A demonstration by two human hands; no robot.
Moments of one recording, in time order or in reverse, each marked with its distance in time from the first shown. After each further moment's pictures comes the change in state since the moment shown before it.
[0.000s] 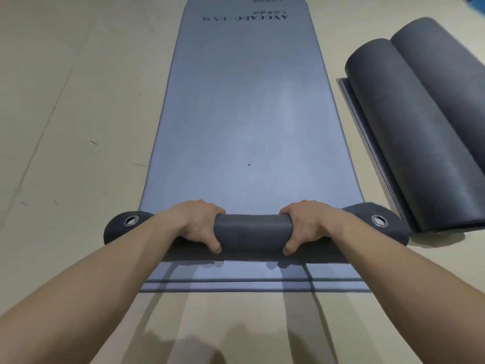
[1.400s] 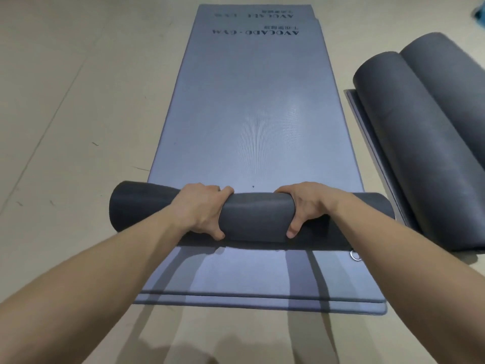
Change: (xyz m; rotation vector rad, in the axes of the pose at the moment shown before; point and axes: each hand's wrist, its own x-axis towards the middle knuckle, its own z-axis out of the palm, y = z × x) left_hand 0.027 -0.003 -0.014 0.366 0.376 -0.013; right_hand 0.050 0.026 -0.045 0.078 0.020 -0.062
